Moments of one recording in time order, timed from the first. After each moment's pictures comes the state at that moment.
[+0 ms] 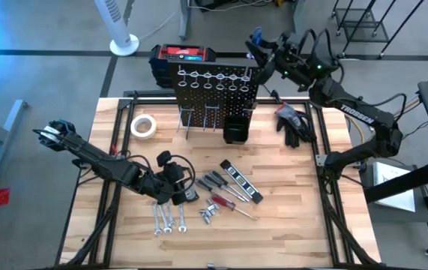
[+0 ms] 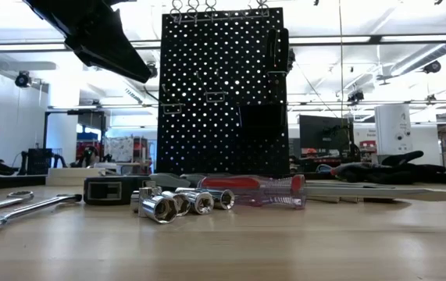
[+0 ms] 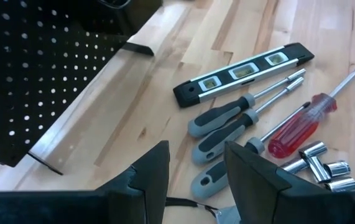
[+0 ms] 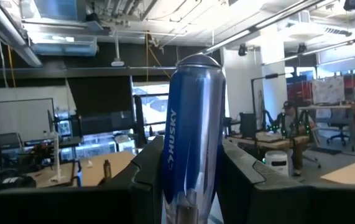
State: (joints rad) left arm -0.45 1.32 0.85 -0.39 -0.72 -0.51; right arm -0.52 1.36 1.46 0.24 -0.07 0.10
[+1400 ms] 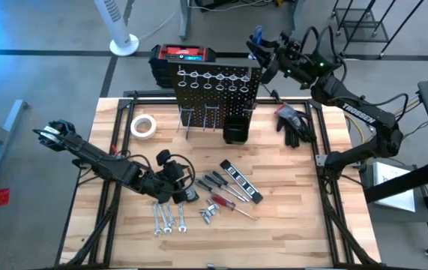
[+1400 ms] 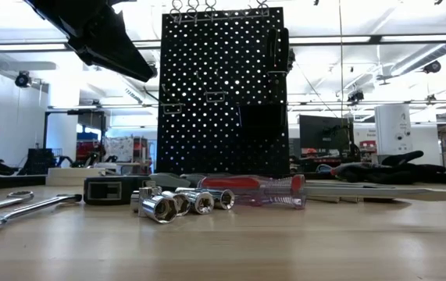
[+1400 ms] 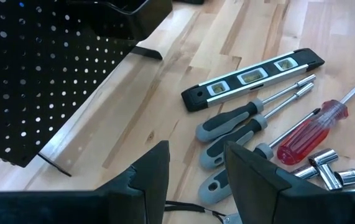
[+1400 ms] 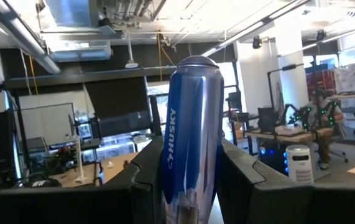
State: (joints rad) left arm -0.44 1.32 0.85 -0.39 -0.75 -0.52; right arm -0.53 1.36 1.49 0.22 -0.14 0.18
